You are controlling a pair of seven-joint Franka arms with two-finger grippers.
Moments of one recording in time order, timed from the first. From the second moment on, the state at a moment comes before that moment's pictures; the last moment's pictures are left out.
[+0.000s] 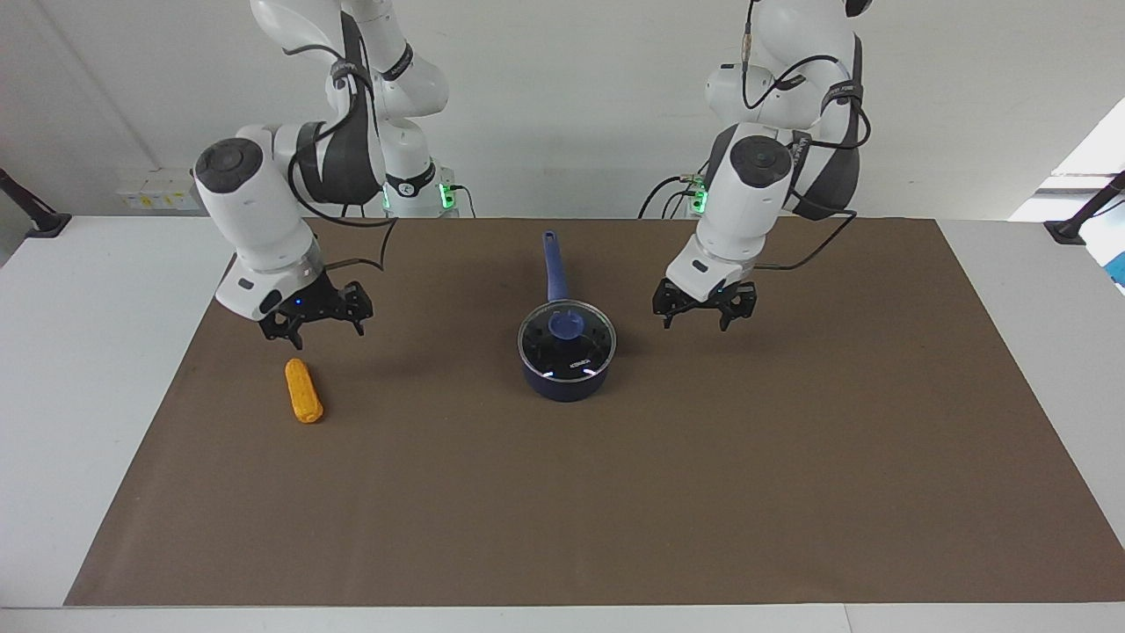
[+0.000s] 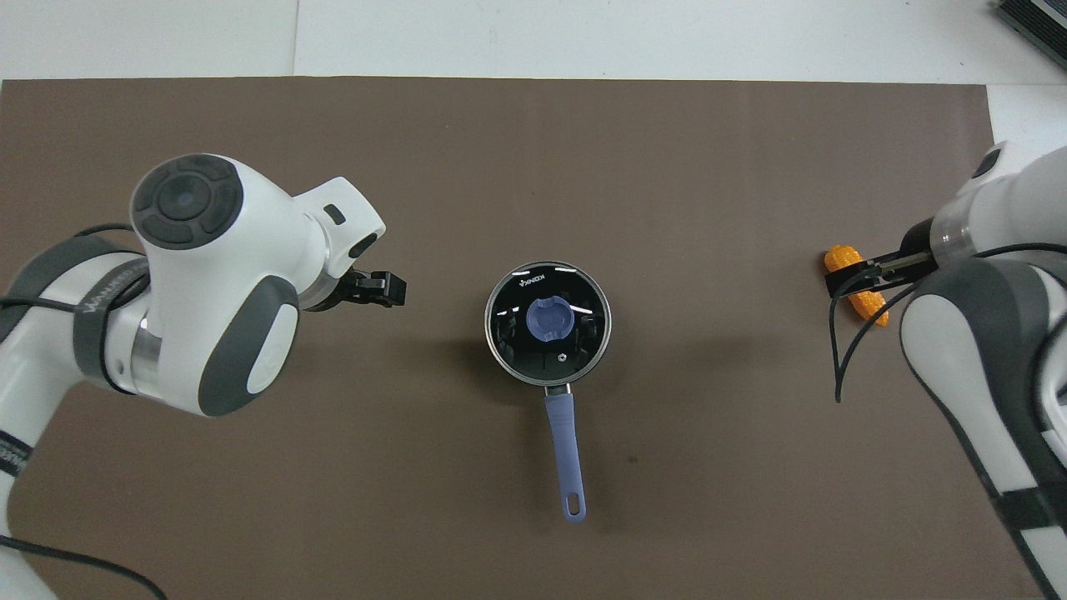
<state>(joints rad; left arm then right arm) -0.48 0.18 -0.01 -1.82 -0.02 2.01 -0.42 0.05 0.19 -0.06 -1.88 -0.01 2.08 -0.34</state>
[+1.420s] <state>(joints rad) -0.74 0.46 -0.01 -1.50 -0.03 1.95 -0.84 -0.08 0.39 -0.06 -1.90 -0.01 2.30 -0.67</state>
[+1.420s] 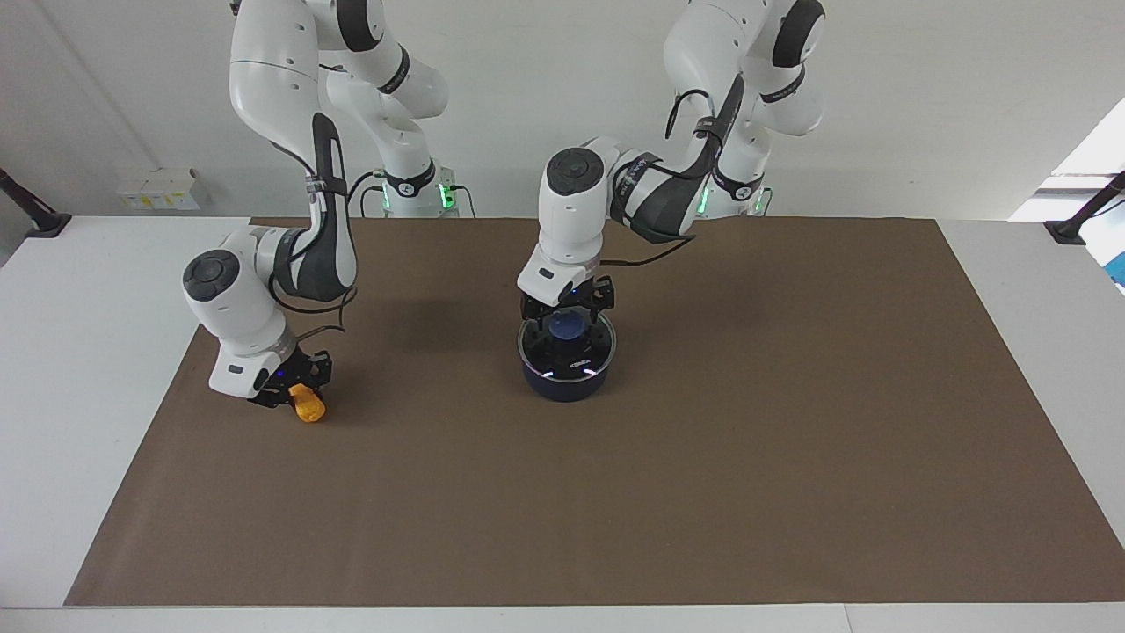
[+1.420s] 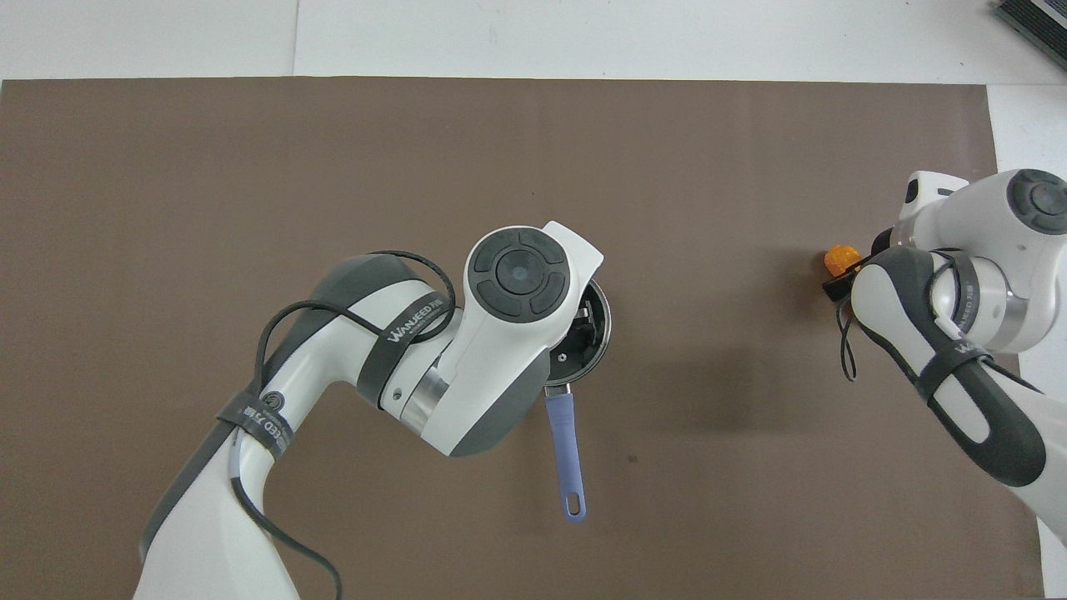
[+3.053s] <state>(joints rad) -0.65 0.39 0.02 -1.44 0.01 1.86 -0.71 0.12 0.06 -0.06 -1.80 0.03 1.85 -0.30</state>
